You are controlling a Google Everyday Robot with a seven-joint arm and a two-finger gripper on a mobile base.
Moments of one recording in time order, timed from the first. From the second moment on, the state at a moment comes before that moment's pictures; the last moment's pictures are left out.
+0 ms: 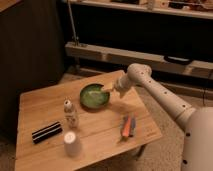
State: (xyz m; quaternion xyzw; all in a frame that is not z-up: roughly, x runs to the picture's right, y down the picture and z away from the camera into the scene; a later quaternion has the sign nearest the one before) arm 0.037 0.034 0.902 0.01 -0.34 -0.58 0.74
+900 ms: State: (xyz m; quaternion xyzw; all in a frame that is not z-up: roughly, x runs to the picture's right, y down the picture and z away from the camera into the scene) arm 0.005 0.043 0.934 0.00 -0.34 -0.56 0.76
